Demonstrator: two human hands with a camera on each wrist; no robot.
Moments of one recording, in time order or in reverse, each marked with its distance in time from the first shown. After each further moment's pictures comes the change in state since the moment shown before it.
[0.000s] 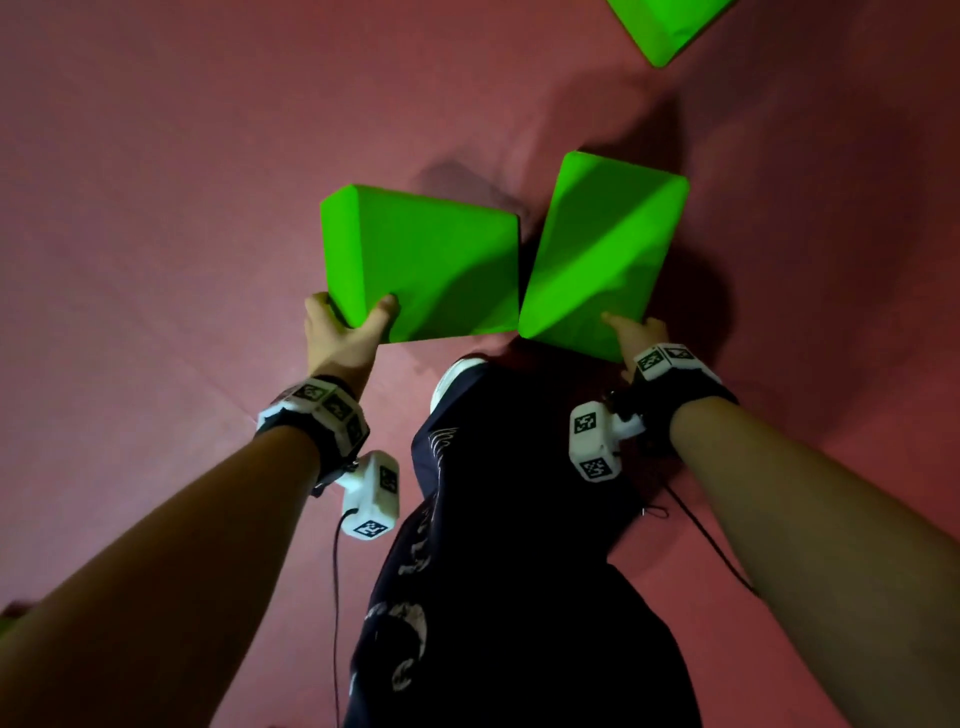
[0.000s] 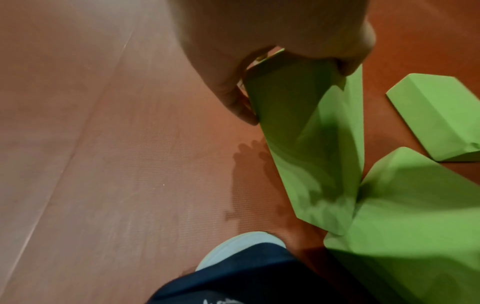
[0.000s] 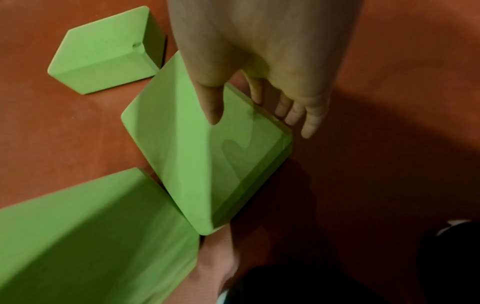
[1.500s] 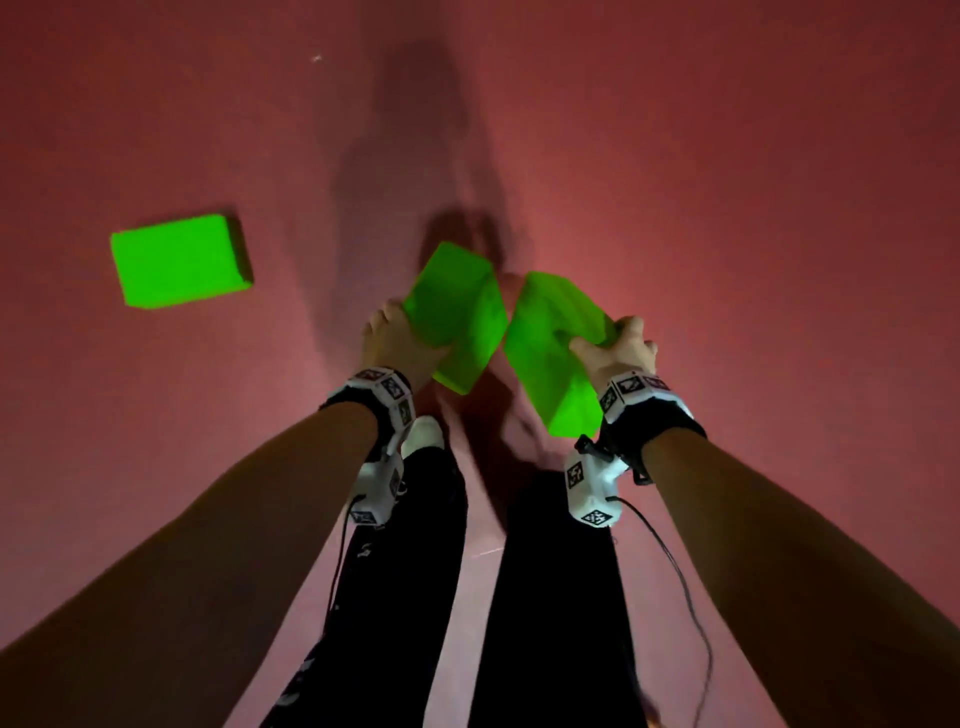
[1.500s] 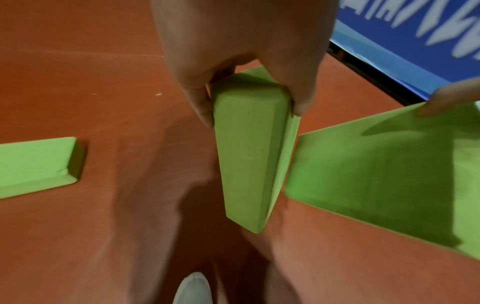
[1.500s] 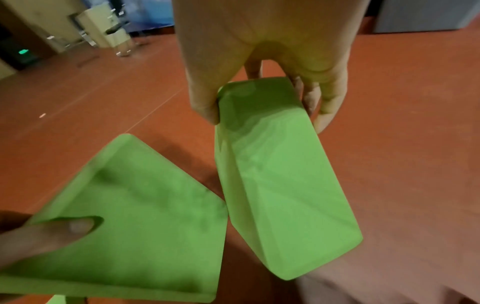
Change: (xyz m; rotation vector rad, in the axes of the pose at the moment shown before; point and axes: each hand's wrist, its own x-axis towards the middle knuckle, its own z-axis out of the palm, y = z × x) left_hand -0.469 0.183 0.145 1.267 -0.658 1.043; right_hand -0.322 0.274 -0.312 0.566 0.396 0.260
